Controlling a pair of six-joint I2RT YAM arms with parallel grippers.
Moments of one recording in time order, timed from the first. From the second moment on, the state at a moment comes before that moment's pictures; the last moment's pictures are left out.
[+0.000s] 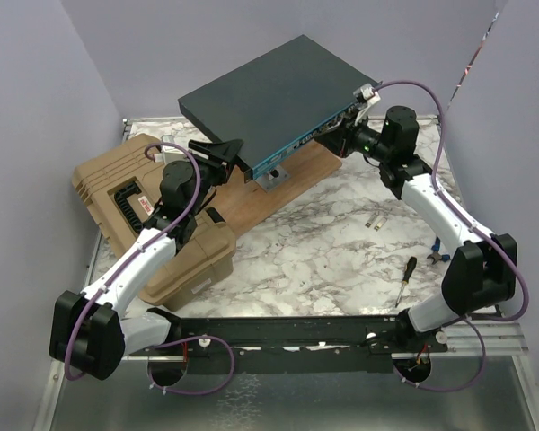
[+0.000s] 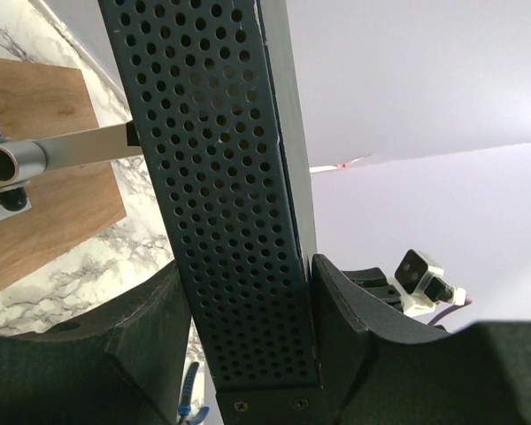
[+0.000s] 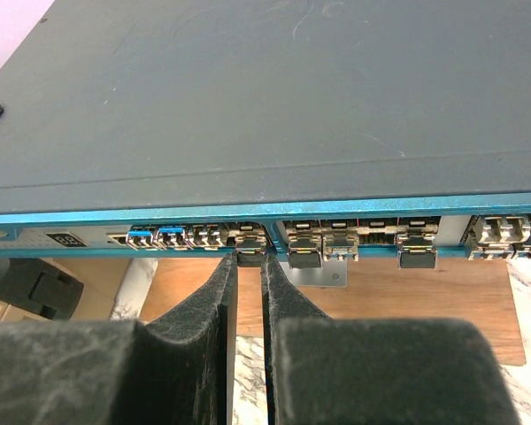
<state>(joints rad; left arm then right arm) -0.39 1.17 0.81 0.36 -0.03 -1.34 0.28 1.53 1.25 0.18 -0.59 0.18</state>
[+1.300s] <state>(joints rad) -0.40 1.04 0.77 0.24 -0.07 -1.17 0.32 1.17 0.99 -0.26 0.10 0.25</state>
